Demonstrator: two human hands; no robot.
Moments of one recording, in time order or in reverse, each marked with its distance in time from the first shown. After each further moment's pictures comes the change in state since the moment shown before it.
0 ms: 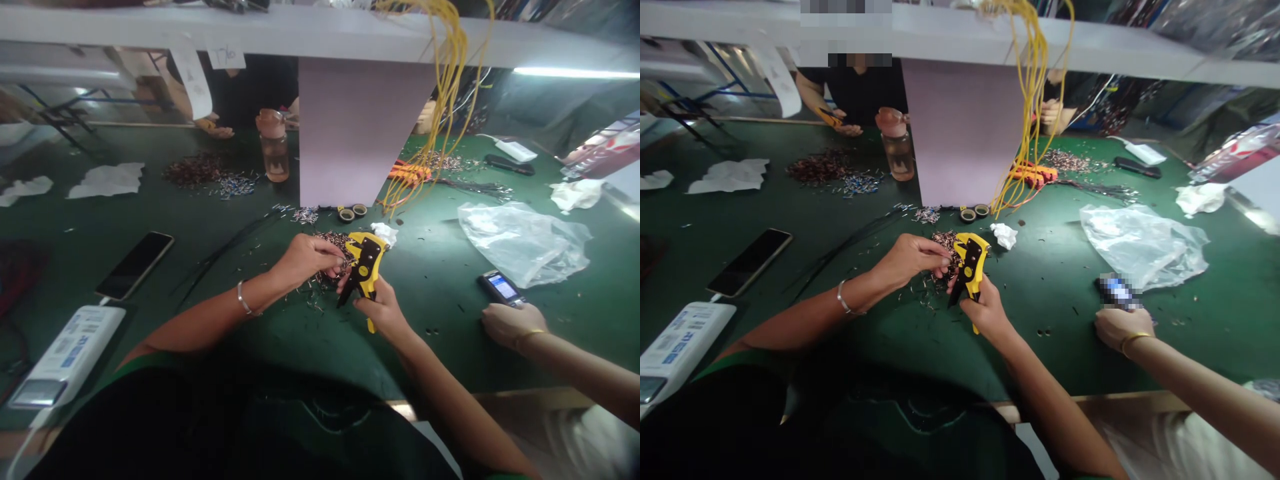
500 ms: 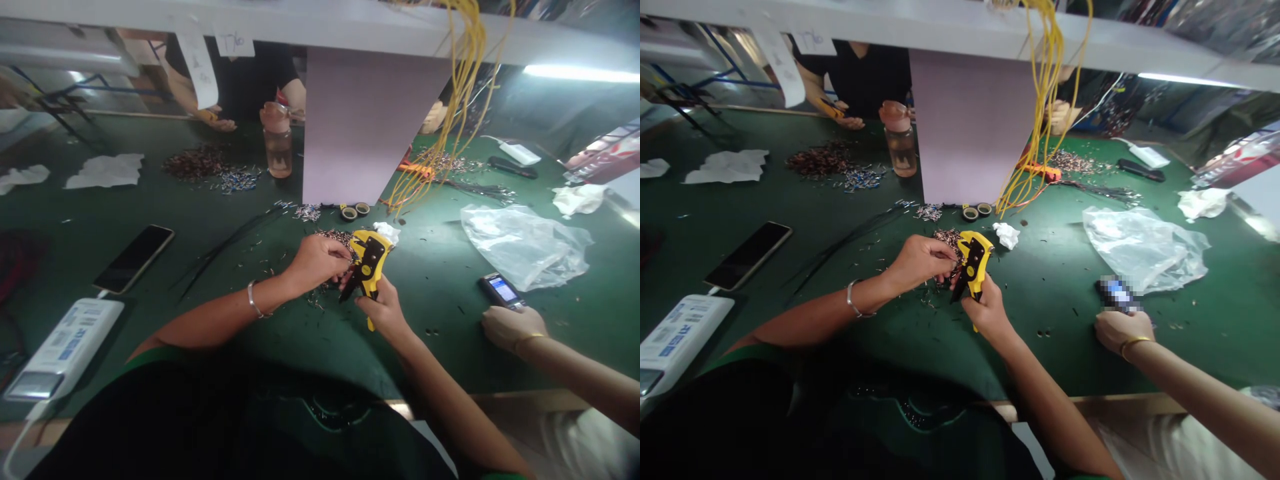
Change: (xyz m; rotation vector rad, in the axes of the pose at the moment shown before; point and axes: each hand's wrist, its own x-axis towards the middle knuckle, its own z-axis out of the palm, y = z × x) left_hand -0.004 0.008 0.019 0.177 0.071 0.039; right_hand 0.000 0.005 -0.002 -0.168 0.078 -0.075
